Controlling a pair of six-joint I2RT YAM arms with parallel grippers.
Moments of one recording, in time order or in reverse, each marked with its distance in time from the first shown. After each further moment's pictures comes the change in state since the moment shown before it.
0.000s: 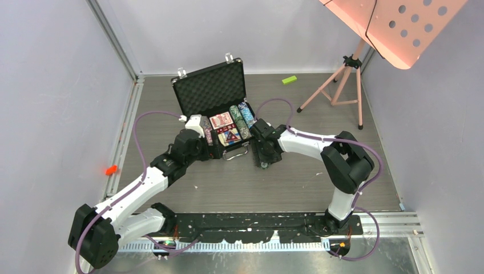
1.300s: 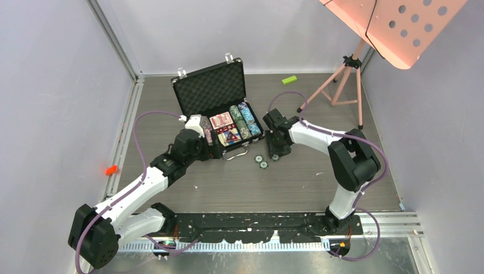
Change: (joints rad) left arm 0.000 0.000 0.000 0.000 -0.006 0.001; right arm -0.157 -0.008 0.012 -0.029 0.004 -0.072
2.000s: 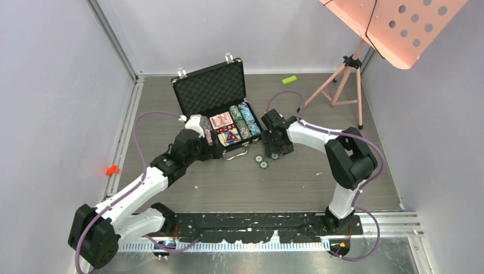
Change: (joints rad) left arm 0.000 0.000 0.000 0.000 0.000 0.000; right arm 0.007 0.010 0.017 -0.005 0.059 -0.025
